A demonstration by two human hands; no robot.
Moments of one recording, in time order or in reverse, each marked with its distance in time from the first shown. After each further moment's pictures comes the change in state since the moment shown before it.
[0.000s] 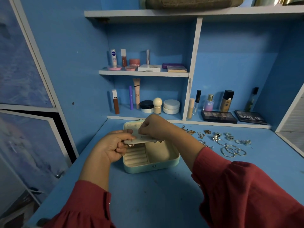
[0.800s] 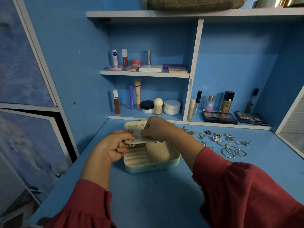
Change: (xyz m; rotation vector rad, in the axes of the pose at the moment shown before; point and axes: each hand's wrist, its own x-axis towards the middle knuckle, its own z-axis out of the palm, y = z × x) left_hand 0.002 -0.001 -0.002 0.000 0.007 -0.003; right_hand -0.005 -0.002 0.000 -0.117 -0.004 0.028
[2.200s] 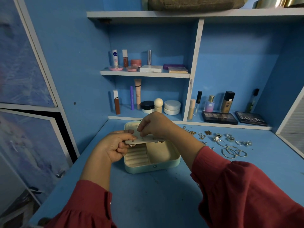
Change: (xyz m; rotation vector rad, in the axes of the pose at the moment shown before) left_hand -0.002 0.001 0.001 -0.017 -0.009 -0.003; right_hand -0.001 -0.001 -0.005 0.197 0.043 -0.084
